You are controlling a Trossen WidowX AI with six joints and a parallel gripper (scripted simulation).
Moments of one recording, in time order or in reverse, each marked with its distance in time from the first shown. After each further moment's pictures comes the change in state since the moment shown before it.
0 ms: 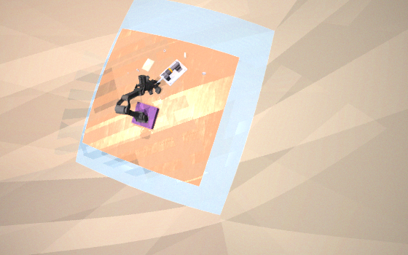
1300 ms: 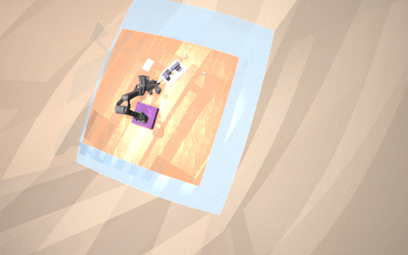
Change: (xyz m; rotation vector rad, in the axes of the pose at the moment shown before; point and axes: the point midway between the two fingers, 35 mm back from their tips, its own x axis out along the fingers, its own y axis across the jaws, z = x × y) arm 0.000 0.000 0.001 0.000 -0.001 0.000
